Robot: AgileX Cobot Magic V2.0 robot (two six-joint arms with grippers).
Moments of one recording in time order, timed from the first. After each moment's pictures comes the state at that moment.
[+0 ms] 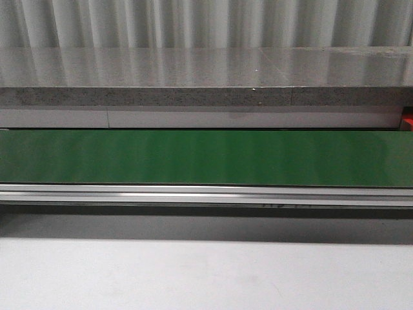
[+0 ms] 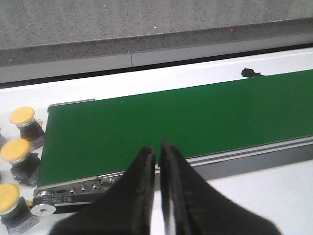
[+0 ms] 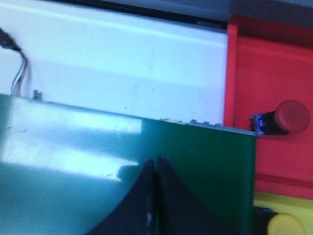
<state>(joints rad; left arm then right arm) -0.17 0.36 -0.52 -0.20 0.63 0.15 -0.10 1.34 -1.15 0.11 0.74 -0.21</state>
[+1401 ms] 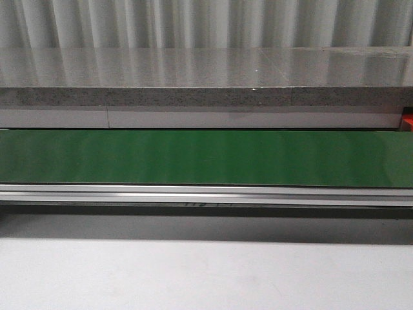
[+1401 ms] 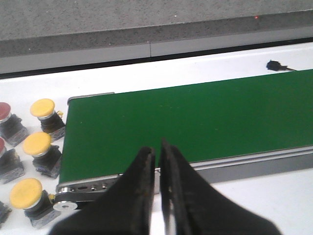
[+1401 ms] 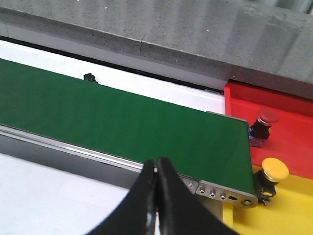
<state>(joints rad) -0.17 0.51 -0.59 -0.07 0.61 0.04 0.02 0.08 -0.46 0.11 0.73 -0.21</state>
